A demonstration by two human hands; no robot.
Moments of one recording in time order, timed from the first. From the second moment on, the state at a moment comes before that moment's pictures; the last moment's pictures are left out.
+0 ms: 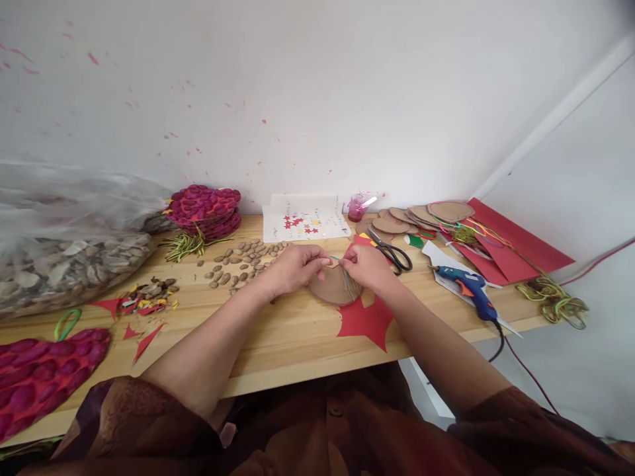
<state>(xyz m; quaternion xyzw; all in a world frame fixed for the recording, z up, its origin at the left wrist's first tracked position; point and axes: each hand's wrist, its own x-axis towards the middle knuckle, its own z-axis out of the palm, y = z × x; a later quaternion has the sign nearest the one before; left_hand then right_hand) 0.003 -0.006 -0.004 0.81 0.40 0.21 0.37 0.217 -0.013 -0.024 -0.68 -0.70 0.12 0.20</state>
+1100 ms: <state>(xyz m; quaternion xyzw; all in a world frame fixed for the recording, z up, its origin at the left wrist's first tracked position) 0.018 -0.018 -0.008 0.60 0.45 0.26 0.60 0.204 -0.035 -0.006 -0.47 -0.60 0.42 0.49</state>
